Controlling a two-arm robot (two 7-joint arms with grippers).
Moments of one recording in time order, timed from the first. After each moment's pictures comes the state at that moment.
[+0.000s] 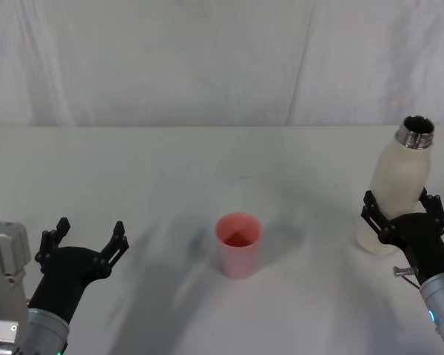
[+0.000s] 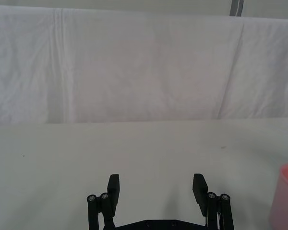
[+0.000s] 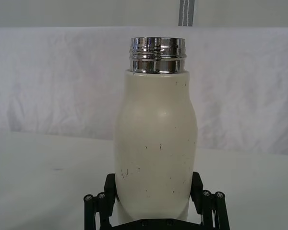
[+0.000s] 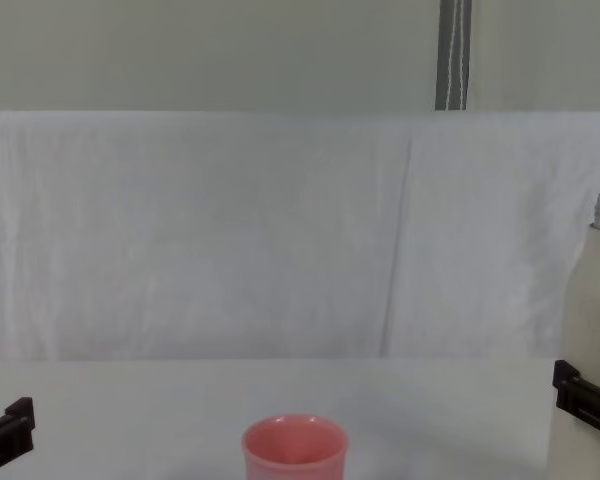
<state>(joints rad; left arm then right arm) 0.27 0.24 0.04 -1.85 -0.25 -0.02 -0.02 0.00 0.07 -0.08 -1.52 0.05 -0.20 0.12</state>
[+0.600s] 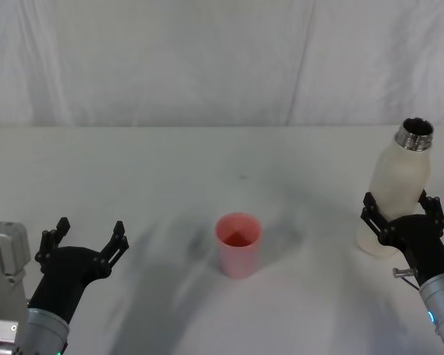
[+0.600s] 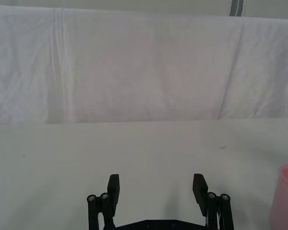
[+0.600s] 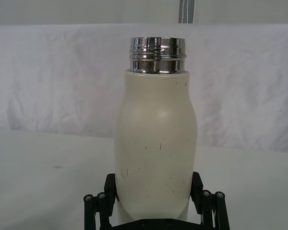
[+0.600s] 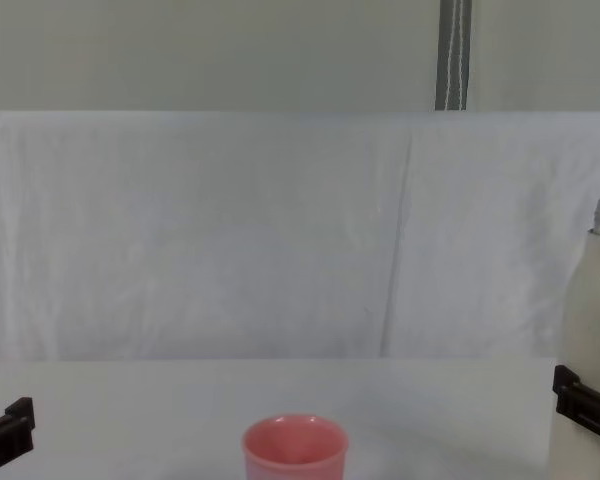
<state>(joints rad) 0.27 0.24 0.04 -1.85 -0.25 -0.02 -0.02 0.00 0.07 -0.09 -1.51 0.06 -0.20 0.12</state>
